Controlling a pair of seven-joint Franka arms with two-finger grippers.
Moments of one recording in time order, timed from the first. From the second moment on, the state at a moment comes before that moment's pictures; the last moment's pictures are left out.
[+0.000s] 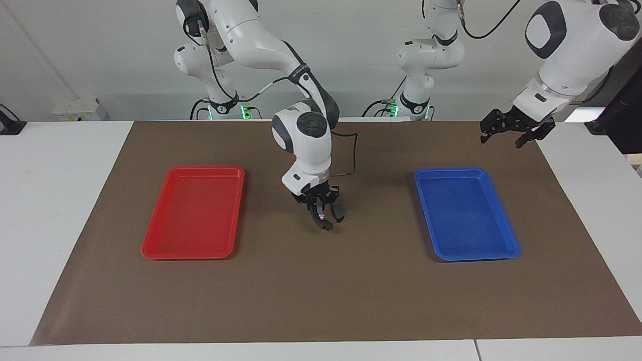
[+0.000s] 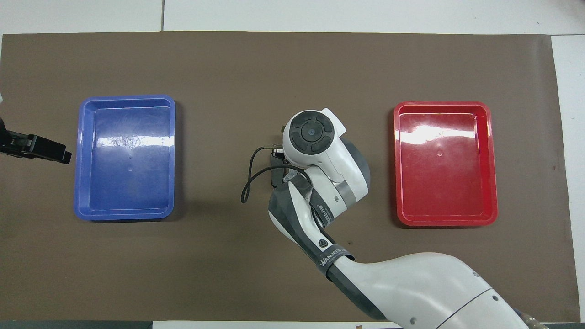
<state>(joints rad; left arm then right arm) -0.03 -0.03 0.03 -1.68 -0.04 1.56 0.22 0.61 0.47 -0.02 -1.70 0.00 2.22 0.69</state>
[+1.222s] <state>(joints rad) -0.03 -0.03 0.03 -1.68 -0.03 1.57 0.21 0.70 0.50 -0.02 -1.72 -0.04 2.26 0.72</state>
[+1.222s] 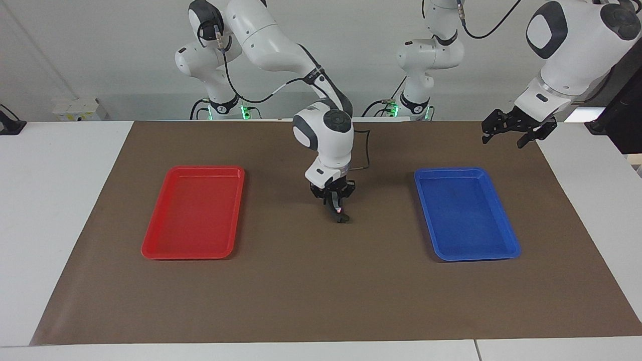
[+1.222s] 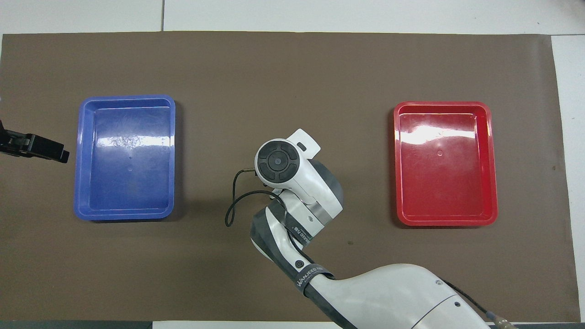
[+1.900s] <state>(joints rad) -0.03 -0.03 0.02 -1.68 -0.03 1.60 0.15 0.70 0.49 -0.02 -1.73 -0.04 2.26 0.72</state>
